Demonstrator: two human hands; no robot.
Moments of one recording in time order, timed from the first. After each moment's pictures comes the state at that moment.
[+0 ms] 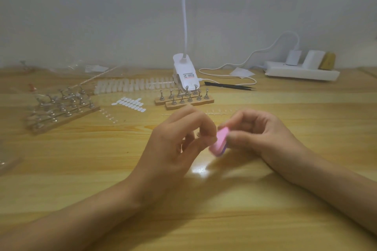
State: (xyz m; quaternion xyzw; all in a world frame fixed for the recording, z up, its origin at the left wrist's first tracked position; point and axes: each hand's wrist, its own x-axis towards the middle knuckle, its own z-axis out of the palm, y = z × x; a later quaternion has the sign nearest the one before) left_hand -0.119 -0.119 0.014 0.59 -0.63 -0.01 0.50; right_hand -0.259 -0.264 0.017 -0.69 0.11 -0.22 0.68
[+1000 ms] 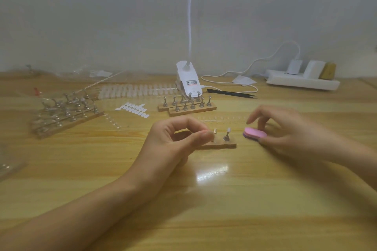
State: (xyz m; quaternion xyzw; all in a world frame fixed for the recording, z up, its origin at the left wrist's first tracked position) left_hand -0.107 -0.119 0.016 0.54 -0.45 -0.30 0.65; right_hand -0.278 -0.322 0.042 -0.95 0.25 -0.07 0.19
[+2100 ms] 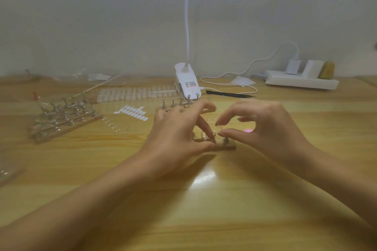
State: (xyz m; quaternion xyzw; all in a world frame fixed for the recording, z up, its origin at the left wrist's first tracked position) left_hand -0.094 -0.150 0.027 0.74 -0.60 -0.03 0.31; right_hand -0.244 -0.283 0.037 -0.93 0.10 -0.28 0.19
